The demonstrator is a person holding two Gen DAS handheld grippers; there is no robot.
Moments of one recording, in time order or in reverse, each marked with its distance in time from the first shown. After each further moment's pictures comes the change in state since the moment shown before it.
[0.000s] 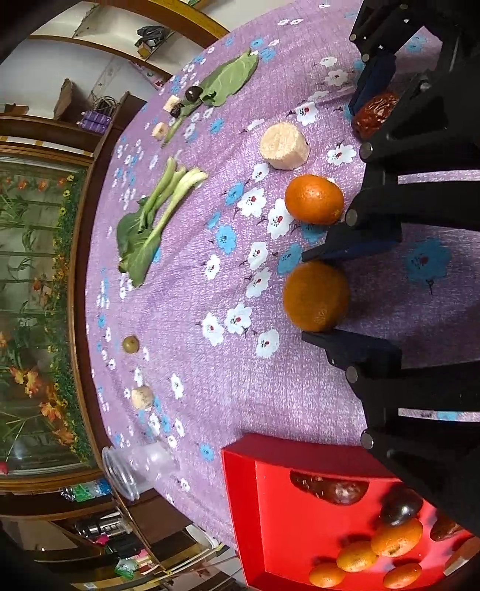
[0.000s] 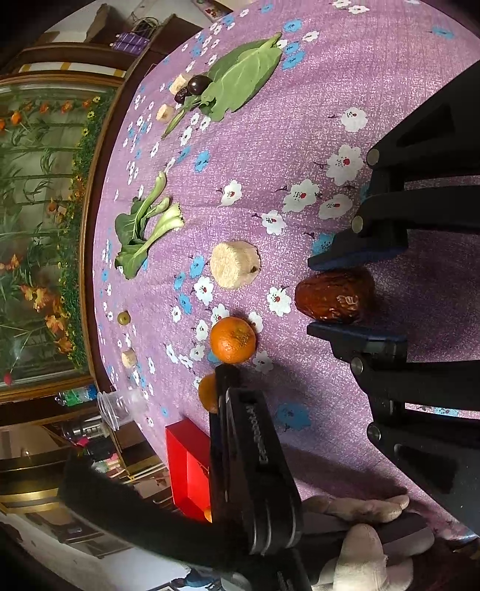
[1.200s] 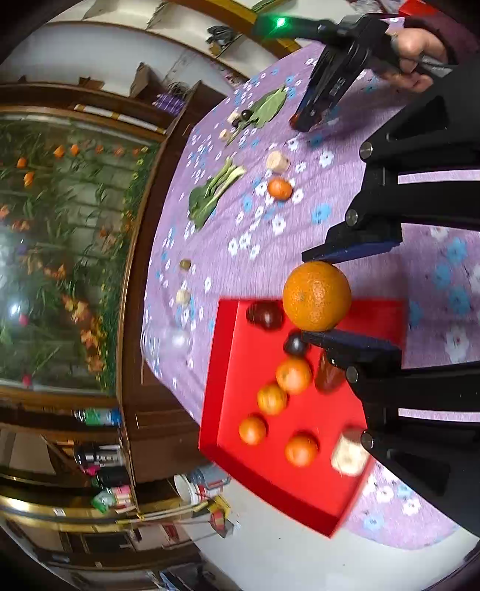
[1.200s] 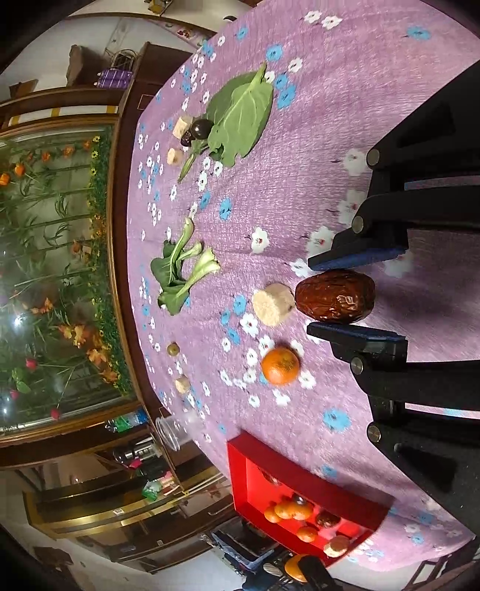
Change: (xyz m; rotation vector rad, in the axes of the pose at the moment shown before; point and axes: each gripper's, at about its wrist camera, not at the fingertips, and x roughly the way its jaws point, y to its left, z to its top) left arm -0.163 0.077 -0.085 -0.206 -0.207 0.055; right arm -0.040 -0.019 0.000 0.147 -0.146 -0.026
